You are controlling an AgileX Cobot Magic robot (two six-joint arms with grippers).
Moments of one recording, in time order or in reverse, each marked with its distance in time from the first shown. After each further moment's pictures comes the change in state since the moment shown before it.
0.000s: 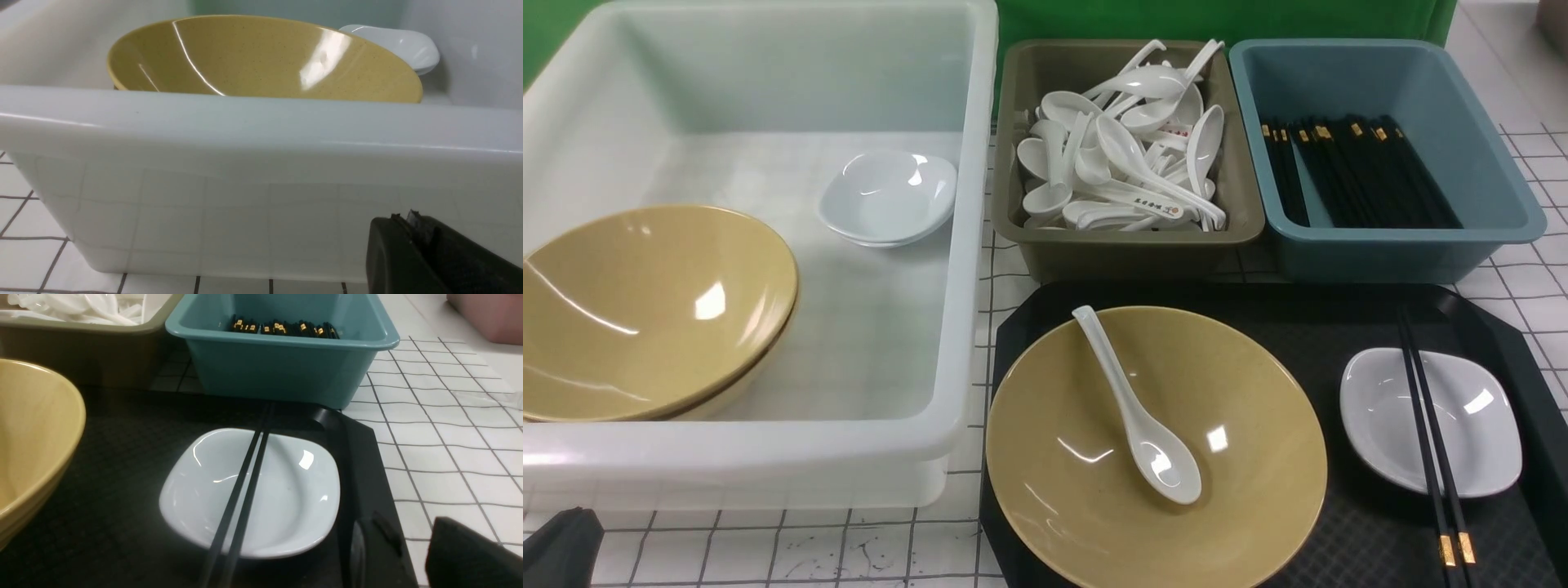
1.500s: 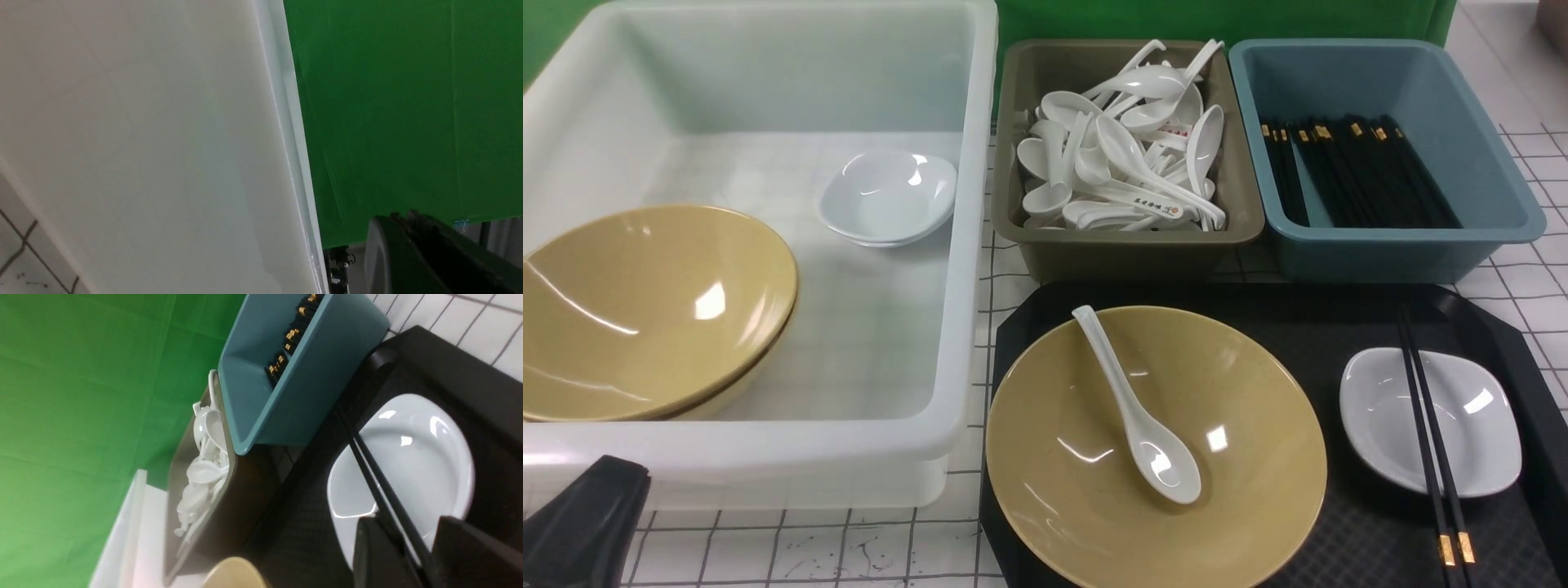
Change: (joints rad) right arm 0.000 0.000 0.000 0.201 -0.039 0.940; left arm 0.000 0.000 0.000 -1.045 -0.064 -0.273
